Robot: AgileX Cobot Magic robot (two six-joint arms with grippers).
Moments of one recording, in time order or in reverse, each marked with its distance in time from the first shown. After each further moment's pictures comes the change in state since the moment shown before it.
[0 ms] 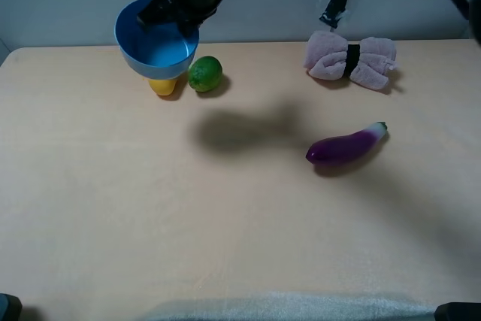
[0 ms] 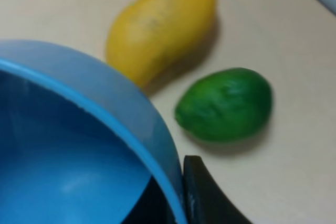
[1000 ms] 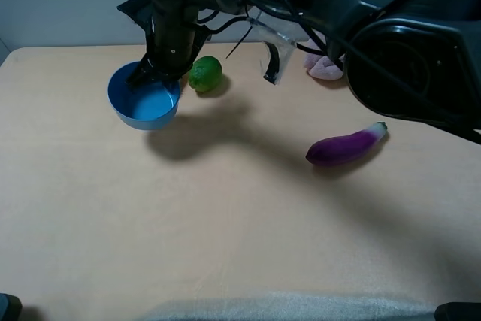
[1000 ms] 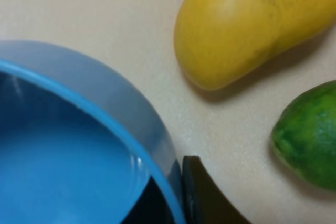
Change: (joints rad) left arm 0.000 0.000 0.000 0.000 0.000 0.000; right arm 0.051 0.241 -0.113 0.038 -0.008 -0.046
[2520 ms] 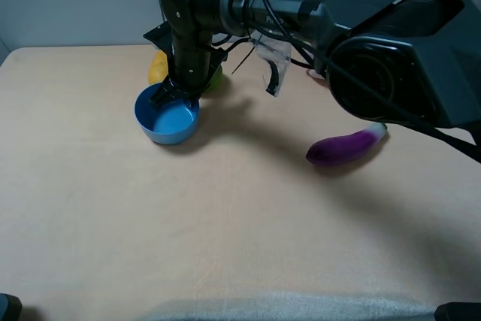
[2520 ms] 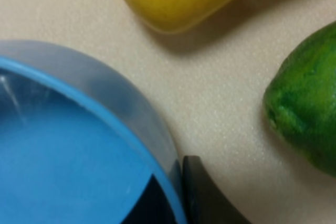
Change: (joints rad) left arm 0.000 0.000 0.000 0.000 0.000 0.000; right arm -0.046 0.086 -0.004 0.000 0.027 -0.002
